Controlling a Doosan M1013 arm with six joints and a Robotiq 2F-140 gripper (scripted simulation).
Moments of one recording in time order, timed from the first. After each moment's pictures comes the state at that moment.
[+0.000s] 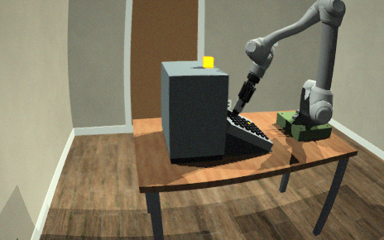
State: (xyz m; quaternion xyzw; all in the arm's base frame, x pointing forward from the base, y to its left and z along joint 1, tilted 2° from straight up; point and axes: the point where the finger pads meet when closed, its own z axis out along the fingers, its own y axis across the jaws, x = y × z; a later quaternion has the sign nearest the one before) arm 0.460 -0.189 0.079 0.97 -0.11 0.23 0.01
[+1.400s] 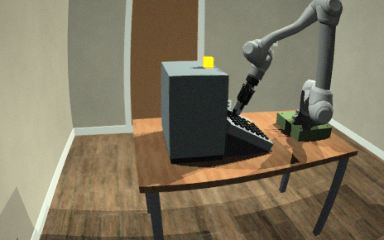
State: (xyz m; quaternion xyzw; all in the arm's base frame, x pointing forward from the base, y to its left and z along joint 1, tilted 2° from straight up) arm 0.467 -0.190 0.065 0.97 -0.11 0.23 0.01
